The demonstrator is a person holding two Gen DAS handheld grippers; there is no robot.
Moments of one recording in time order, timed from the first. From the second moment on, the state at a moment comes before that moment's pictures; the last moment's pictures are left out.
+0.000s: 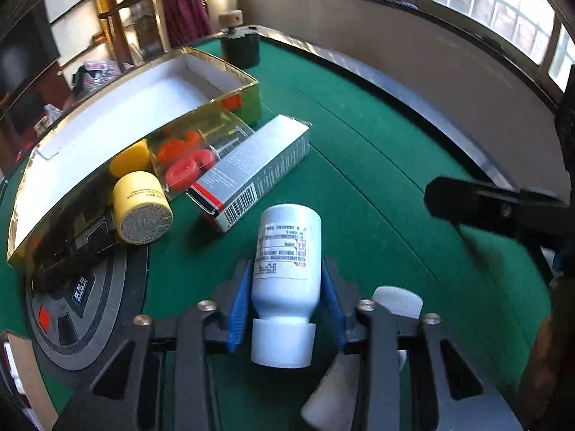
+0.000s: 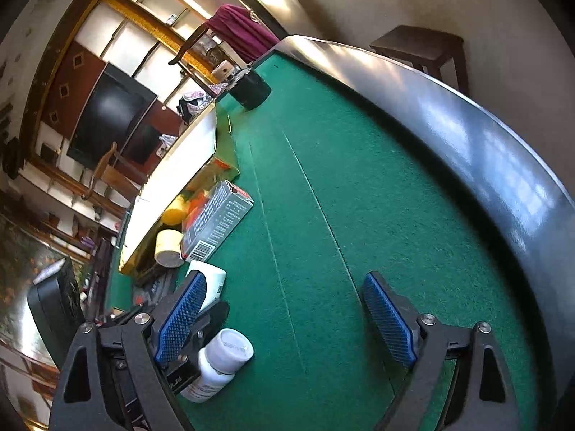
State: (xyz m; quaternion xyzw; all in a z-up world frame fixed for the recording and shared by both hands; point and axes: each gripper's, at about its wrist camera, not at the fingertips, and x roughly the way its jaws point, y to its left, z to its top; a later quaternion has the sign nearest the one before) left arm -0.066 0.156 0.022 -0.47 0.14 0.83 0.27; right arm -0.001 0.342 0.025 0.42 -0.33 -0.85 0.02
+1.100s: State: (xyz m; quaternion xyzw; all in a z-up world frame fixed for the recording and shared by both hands) left arm 0.161 -0.178 0.094 -0.34 -0.09 0.93 0.06; right arm -0.014 0.201 0.028 0.51 -0.13 -0.85 -0.03
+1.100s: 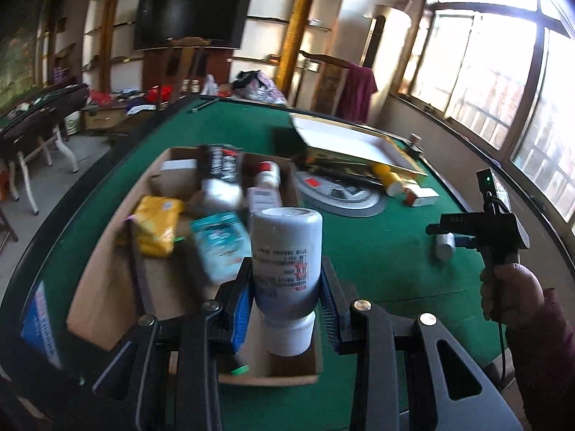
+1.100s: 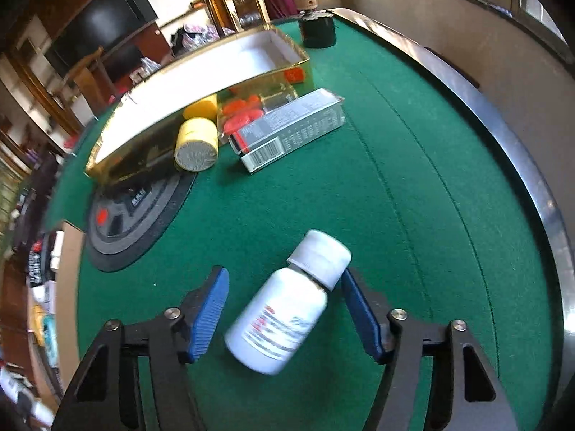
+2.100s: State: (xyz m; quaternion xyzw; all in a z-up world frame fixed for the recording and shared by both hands) left arm 0.157 -0.251 0.060 -0.40 -0.14 0.91 -0.01; right arm 0.051 -0.021 0.087 0.50 -0.08 -0.80 0.32
